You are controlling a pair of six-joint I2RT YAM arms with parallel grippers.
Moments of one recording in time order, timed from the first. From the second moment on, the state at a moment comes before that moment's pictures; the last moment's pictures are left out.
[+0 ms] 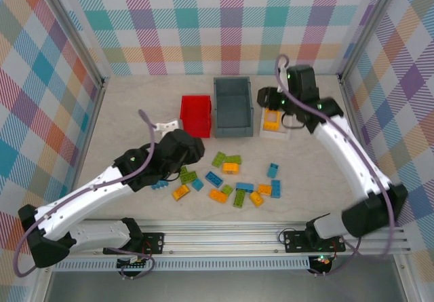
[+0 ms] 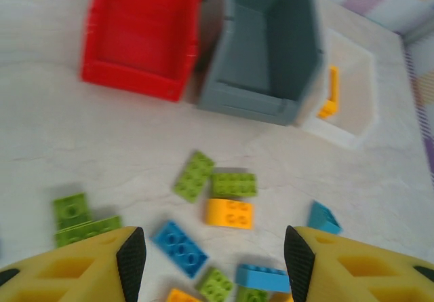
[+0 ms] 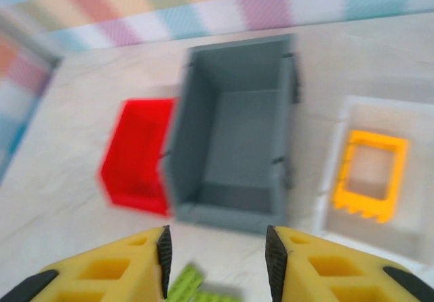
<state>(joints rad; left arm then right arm) -0.91 1.08 1.12 -0.82 -0.44 -0.99 0.42 1.36 1.43 -0.67 -0.12 0.36</state>
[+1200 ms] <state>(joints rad) -0.36 1.17 0.49 -0.58 -0.14 -1.79 1.20 1.31 1.00 -0.42 -0.16 0.41</state>
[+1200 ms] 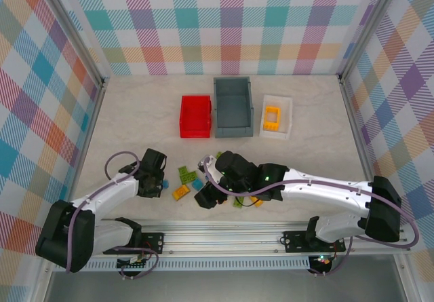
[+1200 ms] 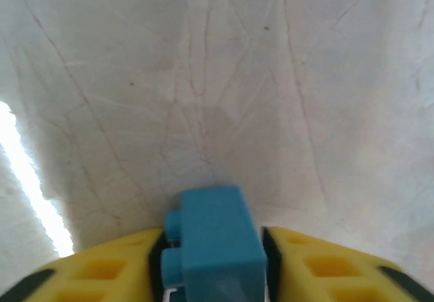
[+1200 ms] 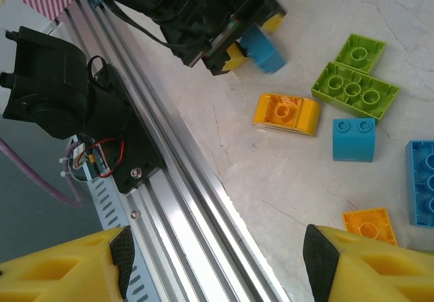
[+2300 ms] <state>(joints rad) -0.40 2.12 1.79 -0.69 -0.08 -0.66 0.90 1.27 1.02 -0.28 0.08 0.65</state>
